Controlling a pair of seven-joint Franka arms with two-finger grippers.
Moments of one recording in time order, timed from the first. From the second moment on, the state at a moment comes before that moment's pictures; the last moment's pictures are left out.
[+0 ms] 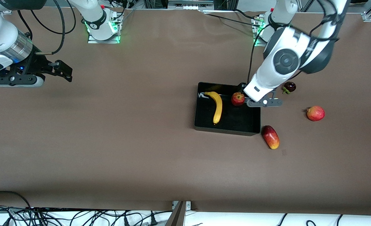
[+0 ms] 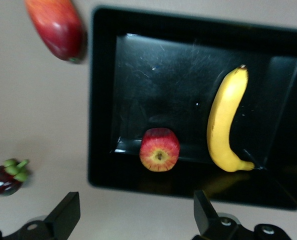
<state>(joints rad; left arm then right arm) -0.09 0.21 -0.33 -1.97 0.01 1.98 -0.47 0.33 0.02 -0.16 -1.63 -0.01 1.63 0.17</state>
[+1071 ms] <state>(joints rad) -0.13 0.39 -0.34 -2.19 0.13 2.43 -0.46 0.33 0.02 -0.16 -1.63 -0.01 1.63 0.17</state>
